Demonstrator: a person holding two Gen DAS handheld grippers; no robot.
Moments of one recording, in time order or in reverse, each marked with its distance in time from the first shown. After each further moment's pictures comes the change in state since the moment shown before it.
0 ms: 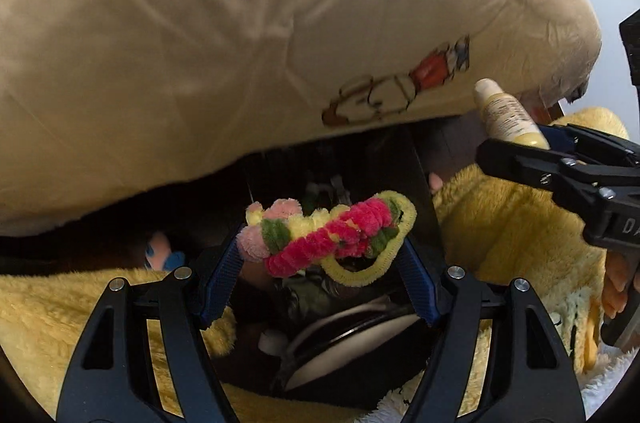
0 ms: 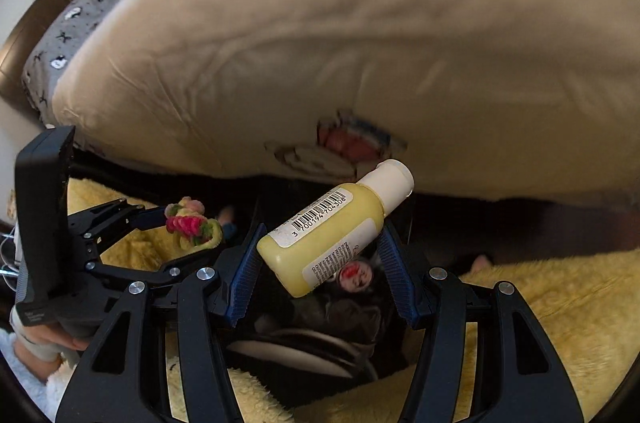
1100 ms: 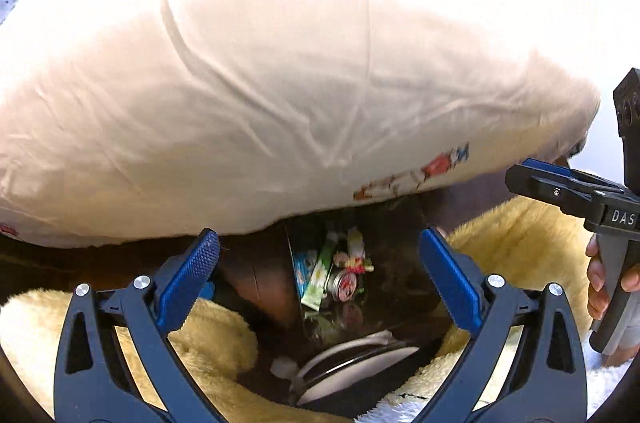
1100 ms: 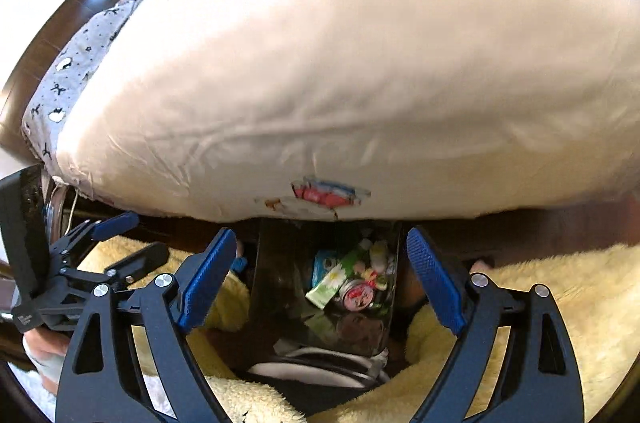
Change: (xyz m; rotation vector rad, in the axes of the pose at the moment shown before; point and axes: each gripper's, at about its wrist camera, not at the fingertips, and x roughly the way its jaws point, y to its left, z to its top) left arm -0.078 0.022 0.020 -0.070 -0.192 0.047; right arm -0.050 -0.021 0.033 0.093 -0.118 0.003
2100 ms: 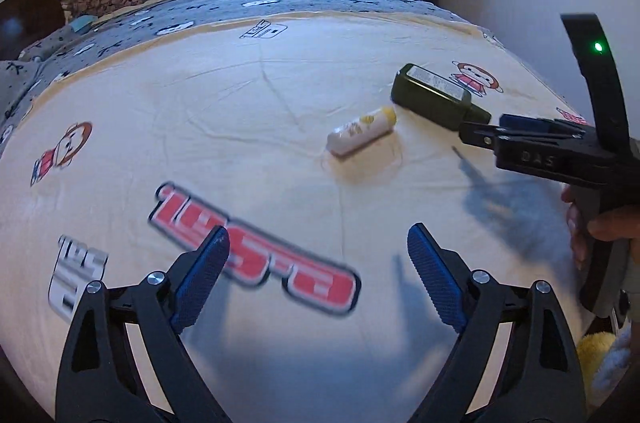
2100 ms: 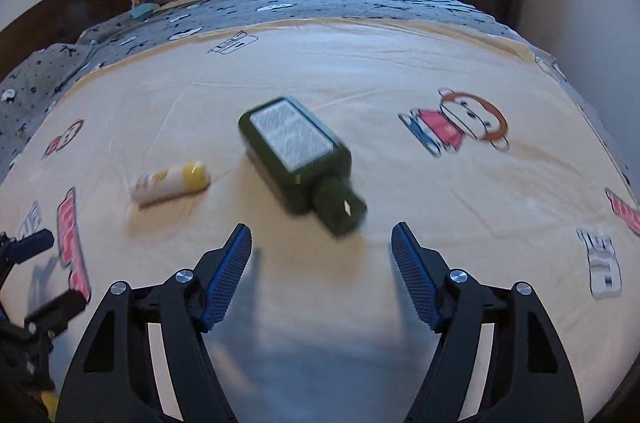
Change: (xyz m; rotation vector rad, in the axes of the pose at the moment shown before) left arm 0.021 0.000 0.245 0.093 -0.278 0.088; right arm 0.042 0.011 0.280 -0.199 -0.265 -0.254
